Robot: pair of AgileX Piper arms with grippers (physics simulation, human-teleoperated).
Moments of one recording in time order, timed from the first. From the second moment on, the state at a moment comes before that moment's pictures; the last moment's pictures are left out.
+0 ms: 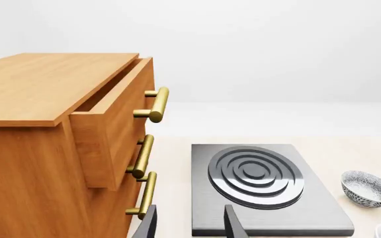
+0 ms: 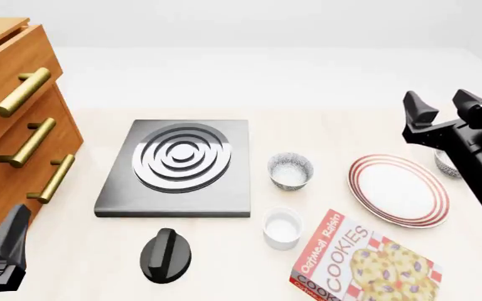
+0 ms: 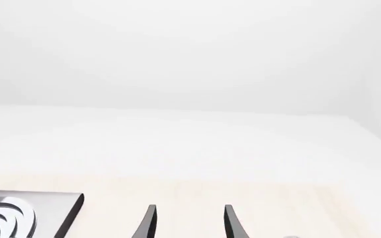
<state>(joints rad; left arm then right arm) 0.00 0.01 0.00 0.00 0.00 0.02 1.19 -0.42 -0.77 -0.03</state>
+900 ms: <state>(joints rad) 0.00 0.01 0.00 0.00 0.00 -0.12 1.19 -0.44 -0.74 -0.01</state>
